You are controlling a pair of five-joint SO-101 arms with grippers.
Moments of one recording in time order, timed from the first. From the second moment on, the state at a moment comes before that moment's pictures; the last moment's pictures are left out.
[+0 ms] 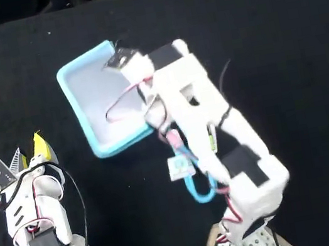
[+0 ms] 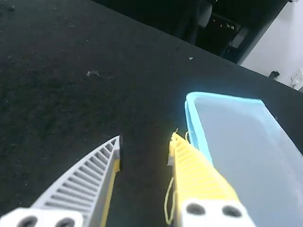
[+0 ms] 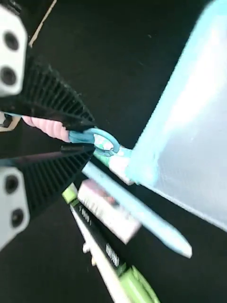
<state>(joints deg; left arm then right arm) -22.9 -104.4 96.1 34.3 13.3 -24.9 9.4 -2.1 93.5 22.3</state>
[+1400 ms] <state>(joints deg) -22.8 -104.4 96.1 34.3 13.3 -13.3 -20.0 55.9 56.2 25.3</state>
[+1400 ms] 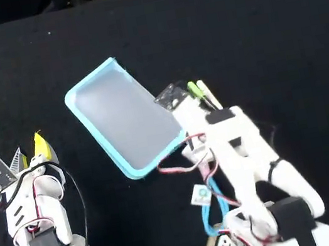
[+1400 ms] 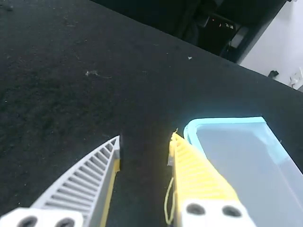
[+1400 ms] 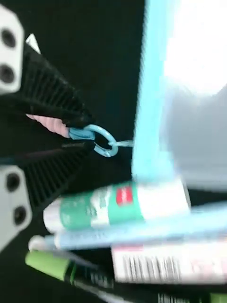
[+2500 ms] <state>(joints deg) -22.8 -104.4 96.1 34.3 13.3 -17.8 -29.0 67.7 48.5 18.5</state>
